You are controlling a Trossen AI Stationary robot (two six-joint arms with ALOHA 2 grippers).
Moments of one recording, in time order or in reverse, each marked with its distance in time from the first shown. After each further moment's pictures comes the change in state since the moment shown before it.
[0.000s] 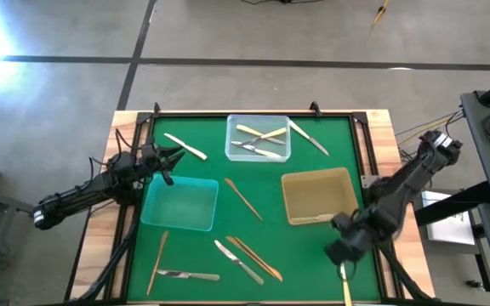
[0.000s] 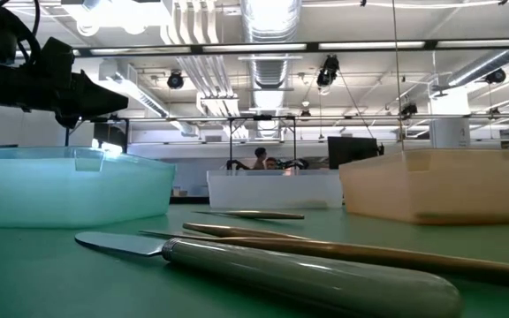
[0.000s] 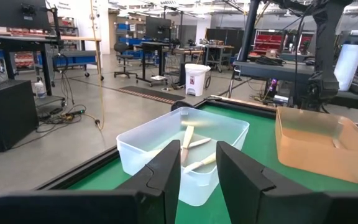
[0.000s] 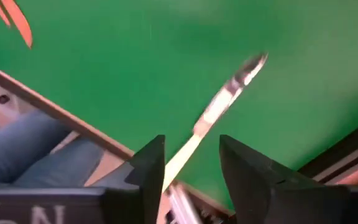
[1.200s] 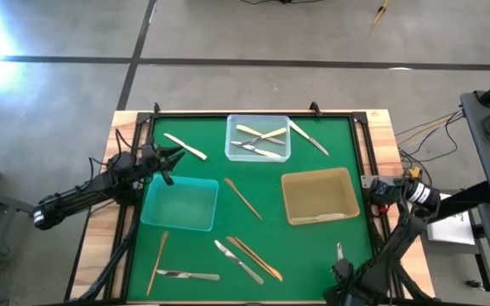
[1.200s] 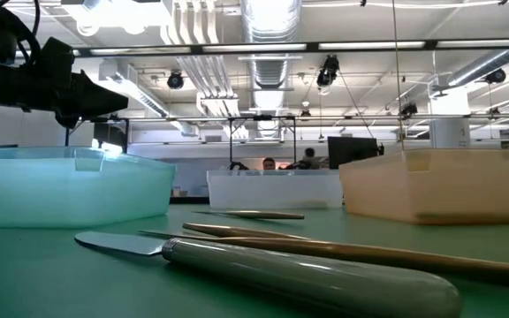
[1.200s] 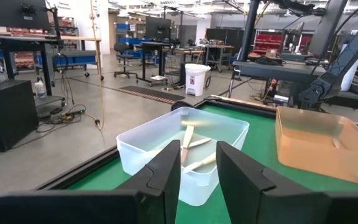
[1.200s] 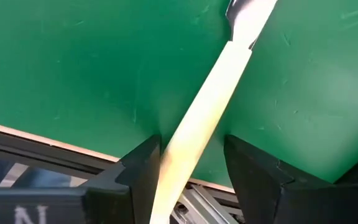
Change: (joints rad) left arm 0.000 0.000 0.000 0.000 0.000 0.000; right arm 0.235 0.615 0.239 0.142 -0.080 0.357
